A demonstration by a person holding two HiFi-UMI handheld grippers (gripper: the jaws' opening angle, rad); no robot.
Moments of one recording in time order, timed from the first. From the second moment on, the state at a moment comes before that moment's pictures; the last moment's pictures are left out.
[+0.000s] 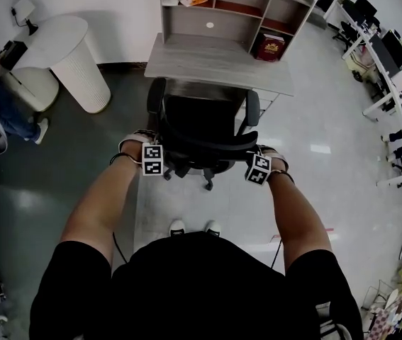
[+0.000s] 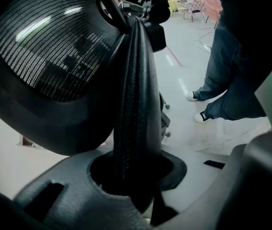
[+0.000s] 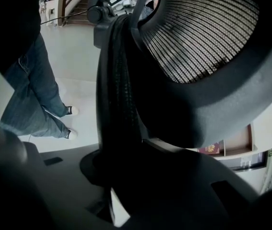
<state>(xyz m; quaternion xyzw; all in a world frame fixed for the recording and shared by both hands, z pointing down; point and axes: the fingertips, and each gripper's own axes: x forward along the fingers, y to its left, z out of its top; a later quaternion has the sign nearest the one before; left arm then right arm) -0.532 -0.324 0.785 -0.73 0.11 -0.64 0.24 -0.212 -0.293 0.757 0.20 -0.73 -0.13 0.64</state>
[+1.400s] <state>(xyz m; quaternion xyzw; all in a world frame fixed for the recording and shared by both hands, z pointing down) -0.531 -0.328 0.786 -0.74 0.11 -0.62 0.23 -0.206 -0.314 0.744 0.24 -0.73 -0.12 0.63</state>
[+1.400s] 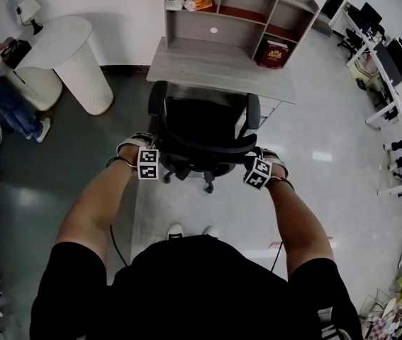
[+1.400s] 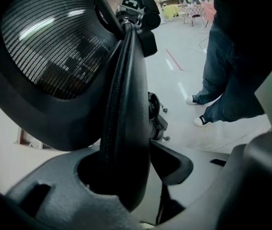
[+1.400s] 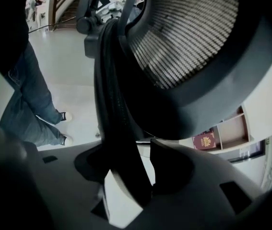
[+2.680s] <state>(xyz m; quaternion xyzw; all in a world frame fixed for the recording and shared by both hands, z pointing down) -0.535 -0.301 0.559 -0.85 0.36 -0.34 0.17 -0.202 -0.278 0.530 0.50 -0.82 0.01 0.28</state>
